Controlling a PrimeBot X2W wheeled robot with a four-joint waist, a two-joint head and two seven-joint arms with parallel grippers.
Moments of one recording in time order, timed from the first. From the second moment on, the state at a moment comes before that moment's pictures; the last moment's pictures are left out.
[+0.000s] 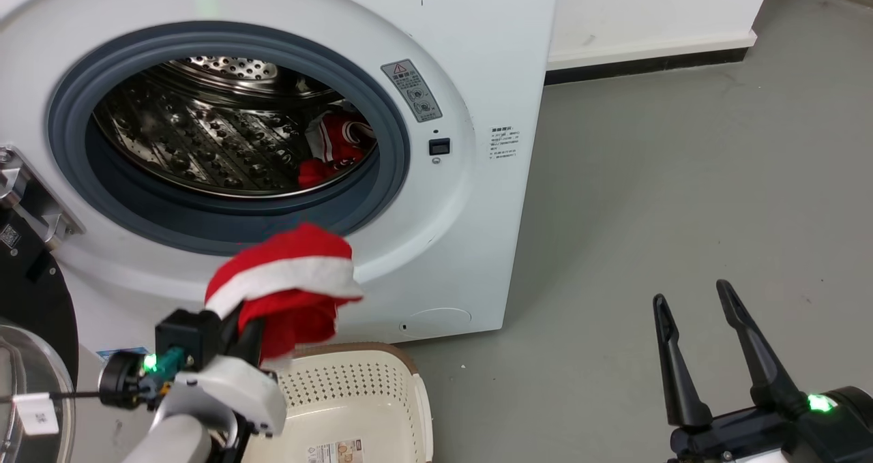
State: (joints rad) left arm -0.28 0.51 -0.56 0.30 -0.62 0.16 -0.26; right arm 0.16 -0.05 0.09 -0.26 0.04 0.13 -0.26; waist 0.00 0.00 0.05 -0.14
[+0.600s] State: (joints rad) left arm -0.27 0.44 -0.54 0.60 -0.64 0.03 -0.26; right arm 0.06 -0.05 0.11 -0.29 0.03 0.13 -0.26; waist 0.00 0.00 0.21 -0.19
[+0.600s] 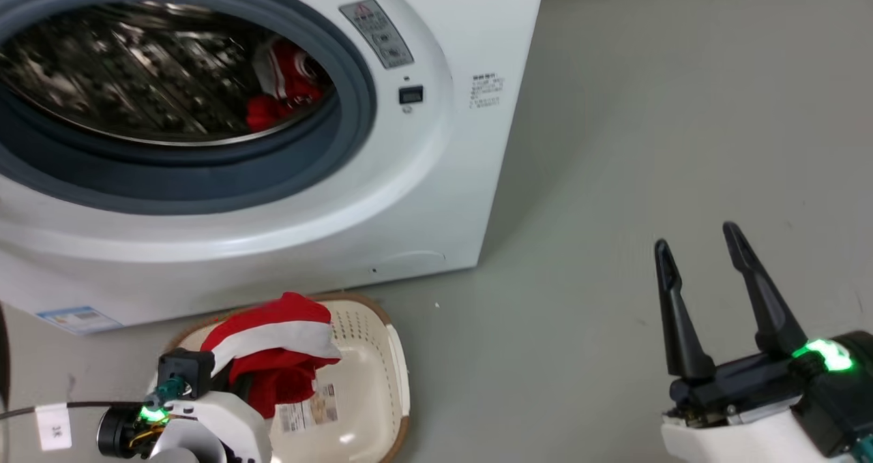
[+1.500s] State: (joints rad) left arm -0.68 0.34 -0.62 1.22 -0.55 -0.11 -0.23; right arm -0.17 -0.05 0.10 -0.34 0.09 0.13 -0.26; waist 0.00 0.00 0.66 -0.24
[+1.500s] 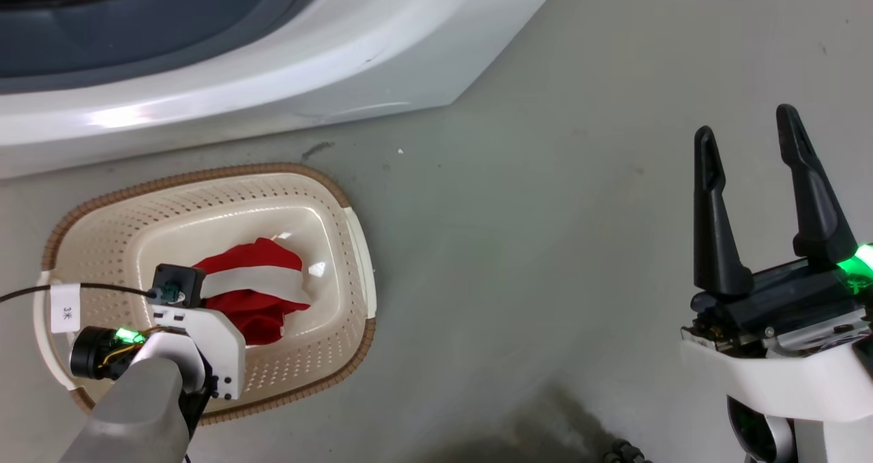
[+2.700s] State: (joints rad) left arm -0.45 0.32 -0.51 0.95 -0.51 -0.02 -0.26; right arm -0.03 -0.05 0.11 -0.26 0.05 0.13 -0.26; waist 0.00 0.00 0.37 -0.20
